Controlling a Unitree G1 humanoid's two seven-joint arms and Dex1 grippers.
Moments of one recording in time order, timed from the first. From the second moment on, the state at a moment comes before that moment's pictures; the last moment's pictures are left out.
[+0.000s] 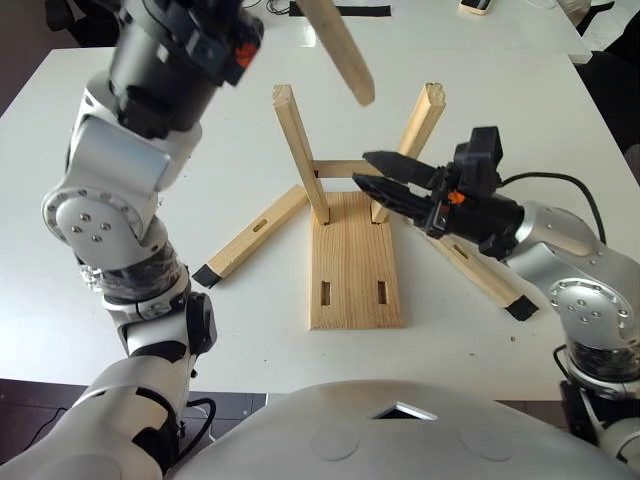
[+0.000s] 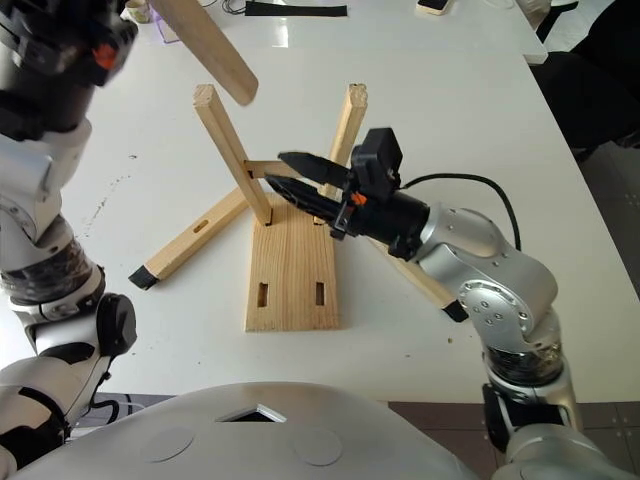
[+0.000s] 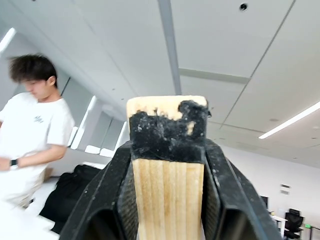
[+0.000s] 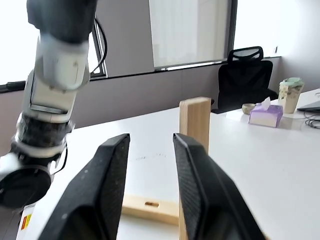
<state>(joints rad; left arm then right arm) -0.53 0.35 0.24 -0.51 -1.59 0.65 -0.22 -0.20 -0.47 0.08 -0.68 0.93 0.63 0.44</state>
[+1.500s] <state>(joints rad) -0.79 0.64 0.30 -0.24 -1.30 0.71 -0.49 -0.19 -0.44 -0.08 -0.76 0.93 0.63 0.34</state>
